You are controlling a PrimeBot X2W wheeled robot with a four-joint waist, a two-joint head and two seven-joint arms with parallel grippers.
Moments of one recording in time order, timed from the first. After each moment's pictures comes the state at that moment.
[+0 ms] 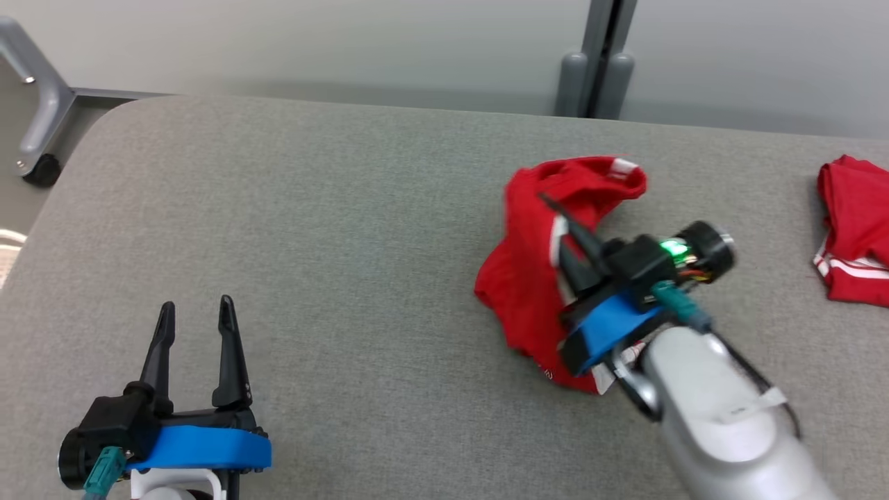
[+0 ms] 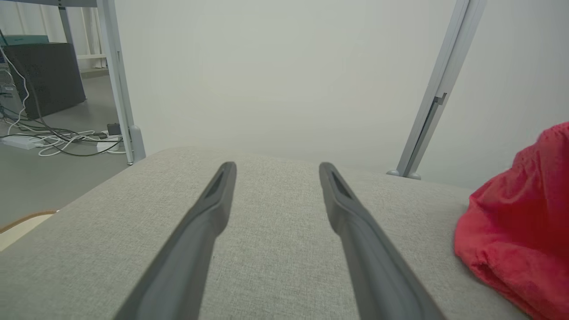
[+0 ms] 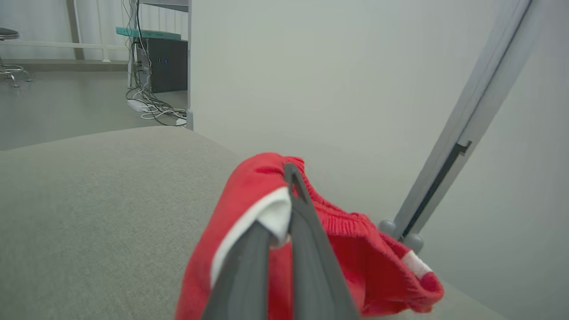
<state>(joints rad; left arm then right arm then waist) -0.06 0.05 0.05 0.17 -0.19 -0.12 -0.26 -0.57 -0.13 0.38 0.48 0.05 0.13 -0.26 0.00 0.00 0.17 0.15</state>
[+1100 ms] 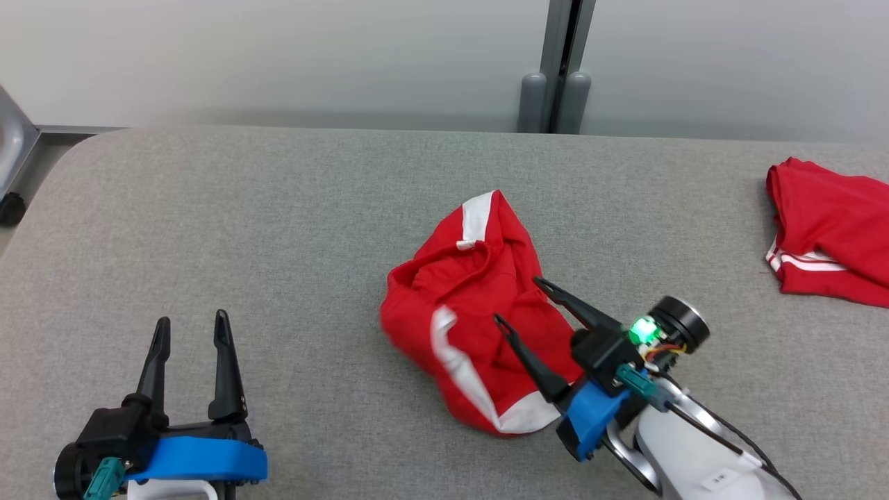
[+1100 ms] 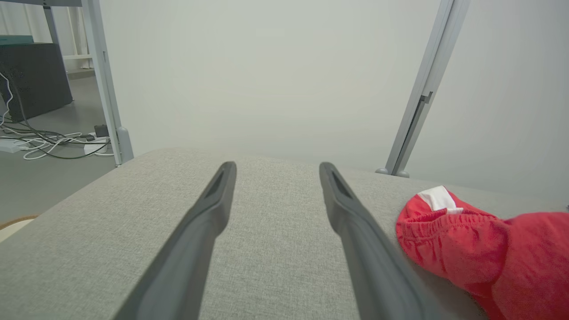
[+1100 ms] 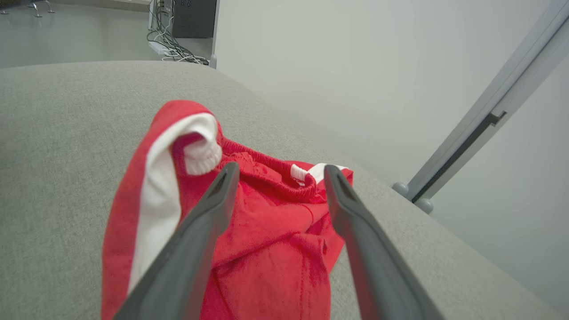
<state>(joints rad) -0.04 0.05 0.06 0.19 -0.18 -0.12 -0.26 -0.48 -0.15 0.54 0.53 -0.01 0.13 -0.26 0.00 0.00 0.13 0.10</state>
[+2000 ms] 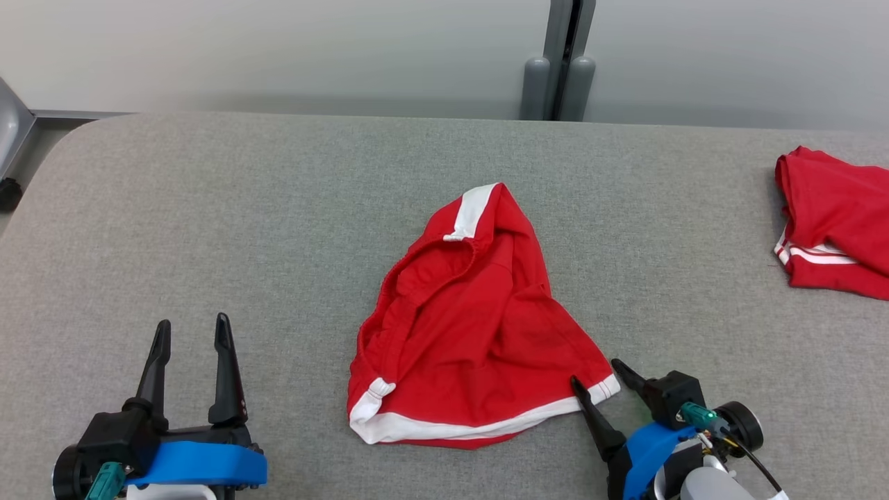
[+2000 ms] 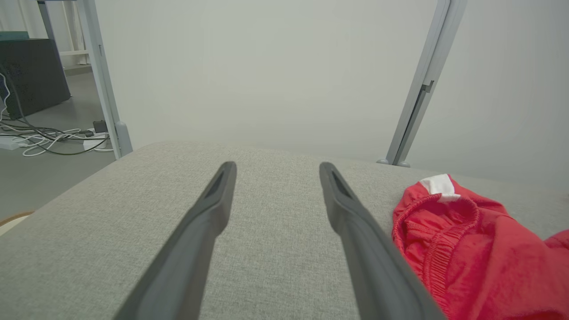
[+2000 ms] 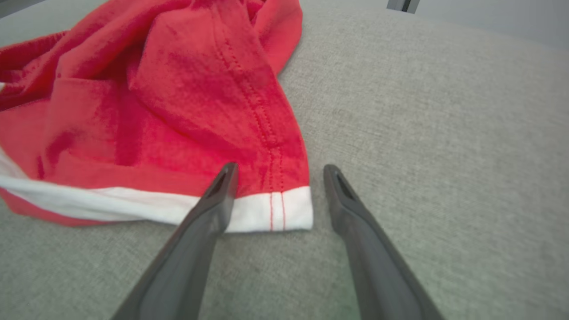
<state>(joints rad) -0.03 0.05 0.06 0.17 -0.17 -0.12 -0.26 -0.32 -0.12 0.34 0.75 0.15 0.13 -0.26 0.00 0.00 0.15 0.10</state>
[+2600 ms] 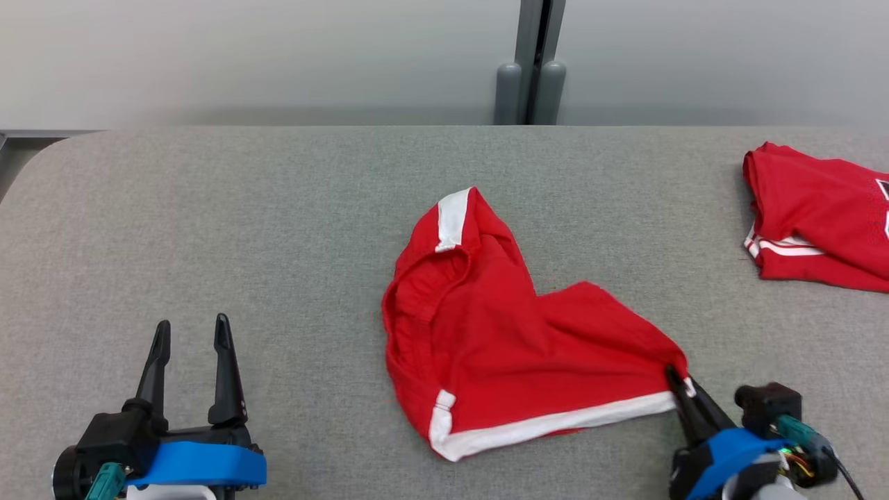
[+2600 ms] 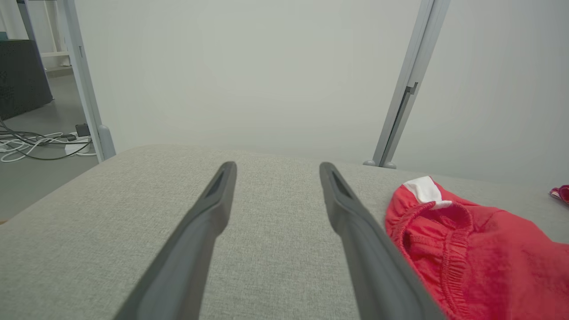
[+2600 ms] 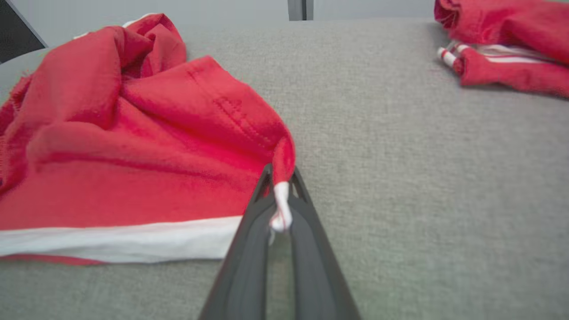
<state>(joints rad) -0.03 0.05 0.06 0.17 -0.17 -0.12 -0.26 -0.24 -0.16 0.19 0.66 0.29 0.13 -0.26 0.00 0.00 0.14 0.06</state>
